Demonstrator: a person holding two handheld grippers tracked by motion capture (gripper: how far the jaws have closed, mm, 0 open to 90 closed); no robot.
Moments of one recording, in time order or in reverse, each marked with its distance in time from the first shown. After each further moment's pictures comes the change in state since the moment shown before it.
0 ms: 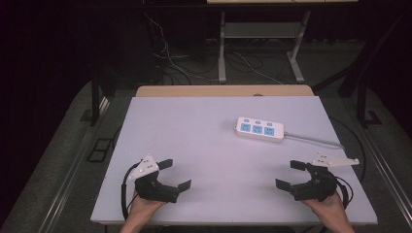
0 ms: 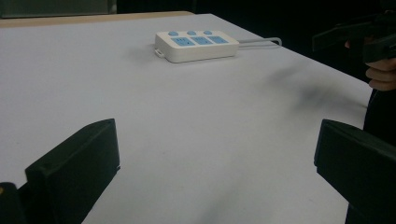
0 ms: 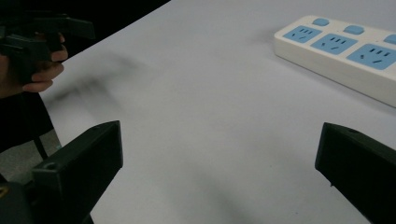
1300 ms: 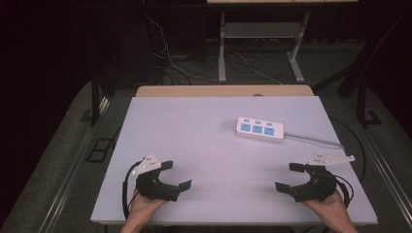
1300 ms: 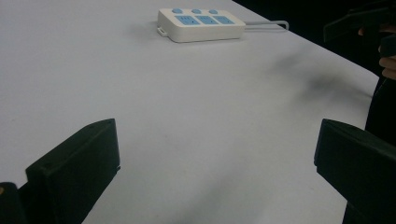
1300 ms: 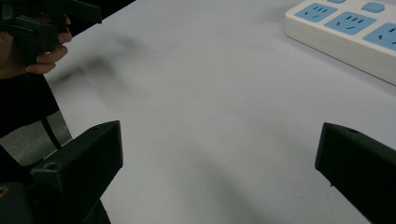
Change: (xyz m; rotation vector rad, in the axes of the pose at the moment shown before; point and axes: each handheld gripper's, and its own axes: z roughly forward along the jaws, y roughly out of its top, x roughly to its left) left arm 0.004 0.001 0.004 0.077 0.008 -0.039; right arm 0.000 0.005 0.001 0.094 0.015 -0.012
